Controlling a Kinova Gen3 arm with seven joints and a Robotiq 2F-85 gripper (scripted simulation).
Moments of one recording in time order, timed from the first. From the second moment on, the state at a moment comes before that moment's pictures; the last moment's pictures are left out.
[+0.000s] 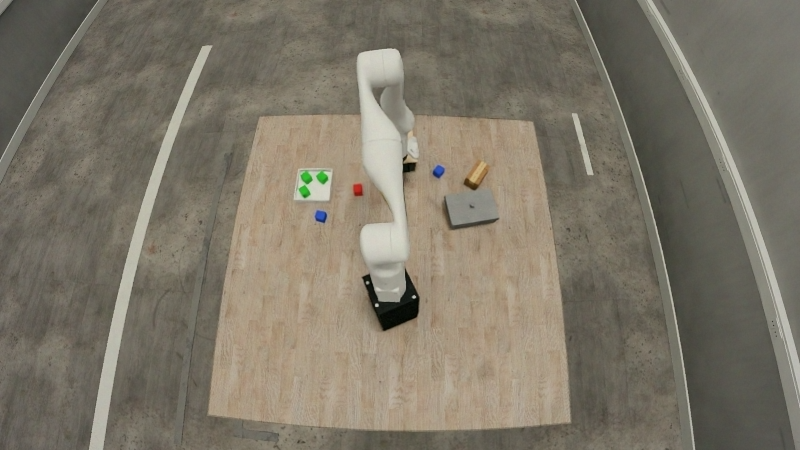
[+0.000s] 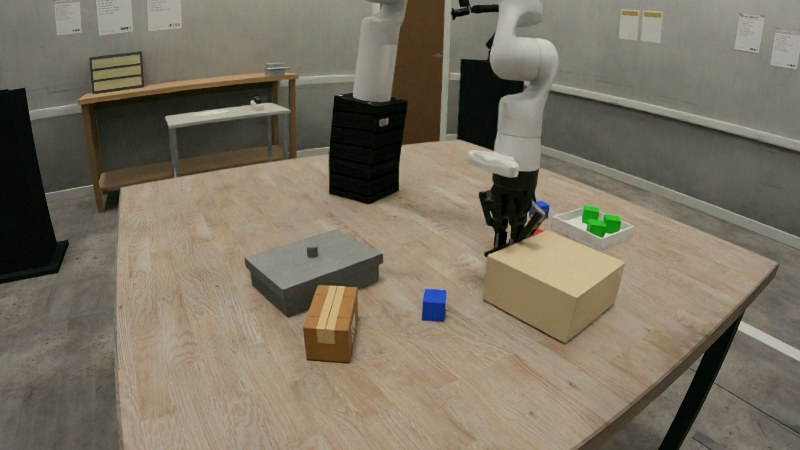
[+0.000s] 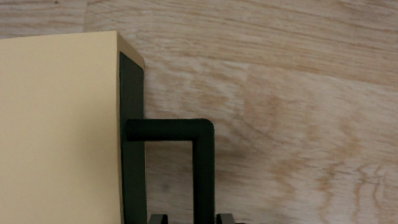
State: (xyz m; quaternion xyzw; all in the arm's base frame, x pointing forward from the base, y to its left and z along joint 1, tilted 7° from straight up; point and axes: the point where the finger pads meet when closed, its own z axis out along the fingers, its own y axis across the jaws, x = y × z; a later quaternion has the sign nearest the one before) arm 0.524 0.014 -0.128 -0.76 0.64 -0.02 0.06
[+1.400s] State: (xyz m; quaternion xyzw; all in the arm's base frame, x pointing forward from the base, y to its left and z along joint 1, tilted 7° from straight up) arm 0.522 0.013 -0.112 -0.76 0.64 -0.02 0.06
